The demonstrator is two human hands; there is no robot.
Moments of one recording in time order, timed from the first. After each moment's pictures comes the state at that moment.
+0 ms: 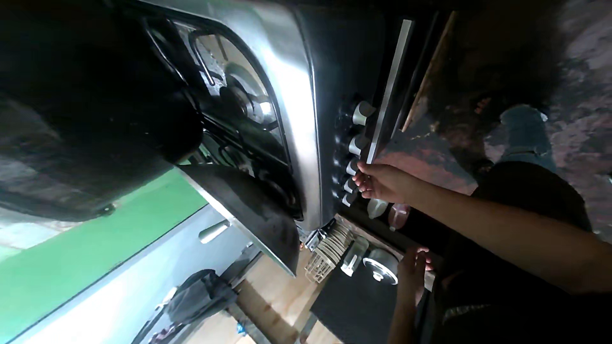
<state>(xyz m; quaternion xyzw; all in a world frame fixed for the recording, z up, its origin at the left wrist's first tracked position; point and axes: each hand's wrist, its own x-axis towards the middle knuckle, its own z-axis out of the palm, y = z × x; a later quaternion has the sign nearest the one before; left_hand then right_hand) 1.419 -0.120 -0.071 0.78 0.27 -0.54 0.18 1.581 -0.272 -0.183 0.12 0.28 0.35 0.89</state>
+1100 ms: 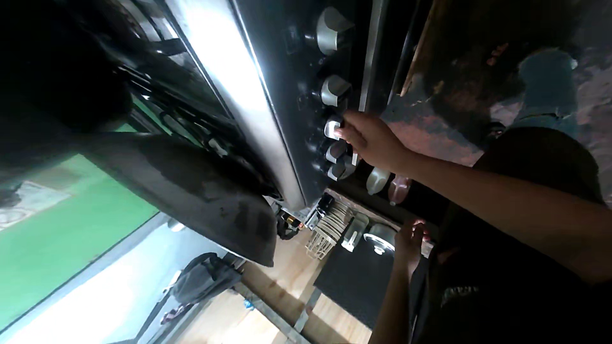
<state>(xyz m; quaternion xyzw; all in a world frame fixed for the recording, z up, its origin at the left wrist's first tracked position) 1.399 -0.065 -0.100 0.77 0.25 -0.56 0.17 1.572 -0.243 -0.198 -0.48 0.18 0.10 0.85</state>
